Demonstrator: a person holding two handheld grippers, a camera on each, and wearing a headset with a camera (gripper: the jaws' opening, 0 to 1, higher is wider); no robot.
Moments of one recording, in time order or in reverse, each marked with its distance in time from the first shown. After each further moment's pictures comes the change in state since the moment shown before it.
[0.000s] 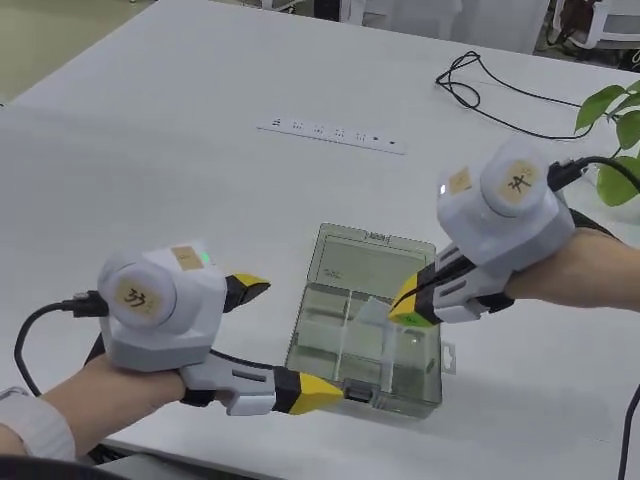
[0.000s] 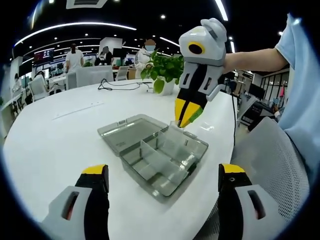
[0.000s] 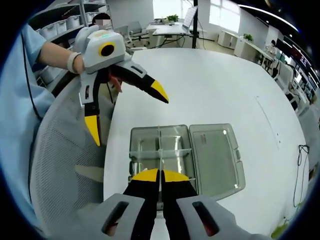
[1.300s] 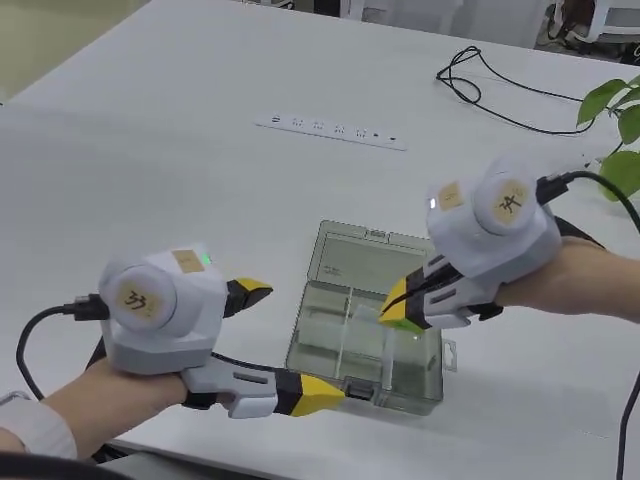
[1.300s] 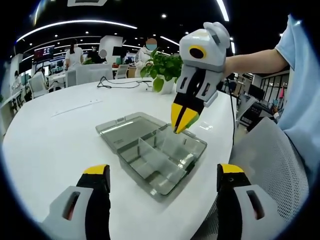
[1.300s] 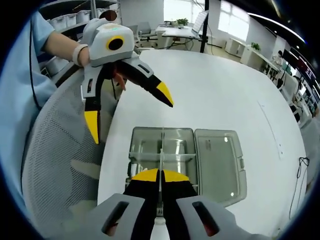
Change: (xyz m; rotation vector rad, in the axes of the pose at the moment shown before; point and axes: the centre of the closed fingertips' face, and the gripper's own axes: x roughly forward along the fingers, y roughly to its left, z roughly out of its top) left arm 0.002 -0.001 -0.002 -0.015 0.007 -0.008; right arm 0.014 0.000 0.000 -0.084 -0.013 0.019
